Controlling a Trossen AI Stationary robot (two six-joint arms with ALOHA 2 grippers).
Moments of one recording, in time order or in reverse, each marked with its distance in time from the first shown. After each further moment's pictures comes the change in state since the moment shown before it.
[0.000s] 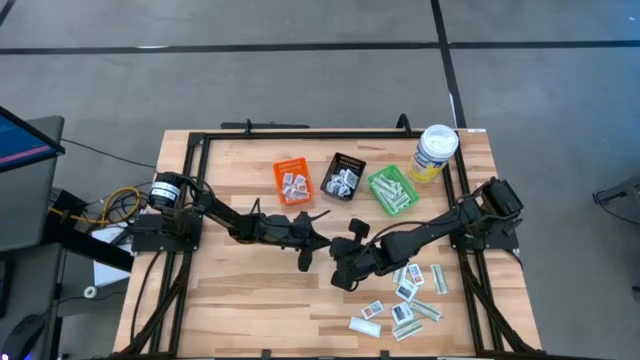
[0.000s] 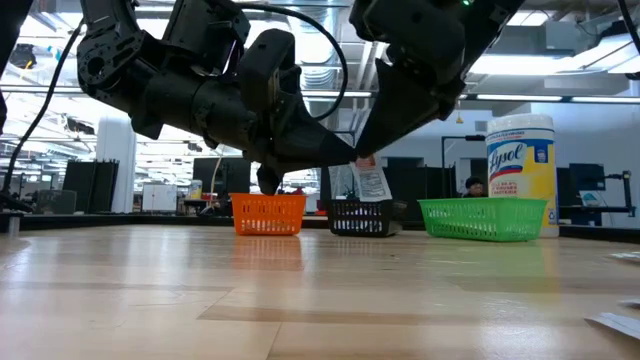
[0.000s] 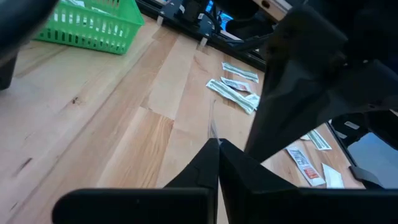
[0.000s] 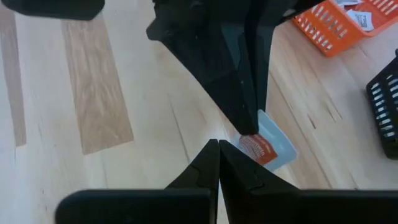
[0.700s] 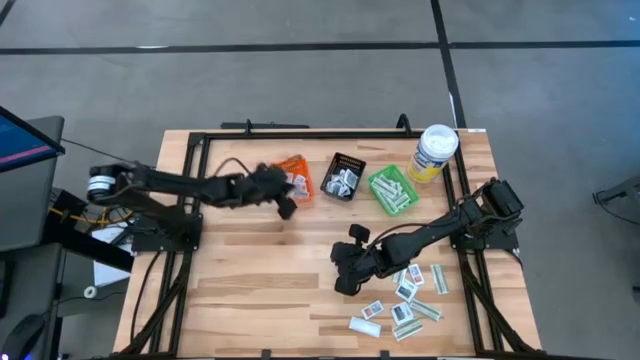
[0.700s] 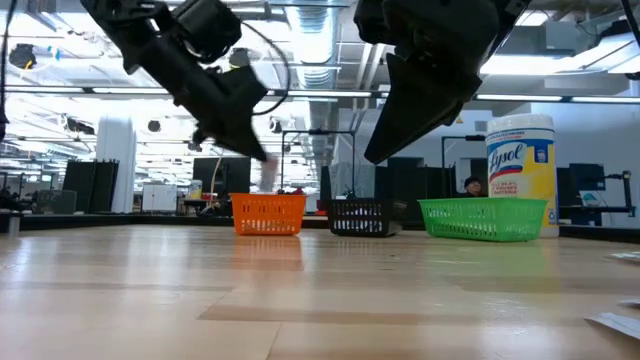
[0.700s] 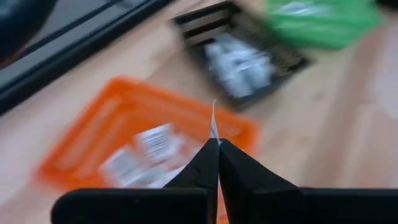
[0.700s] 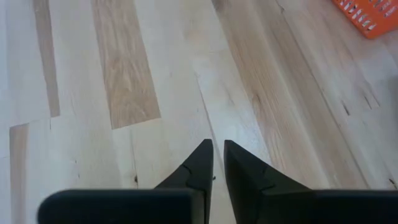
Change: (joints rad) left arm 0.307 -0.517 -0.003 -0.906 -0.240 0.159; right arm 0.013 0.000 -0.001 -0.016 -0.096 0.003
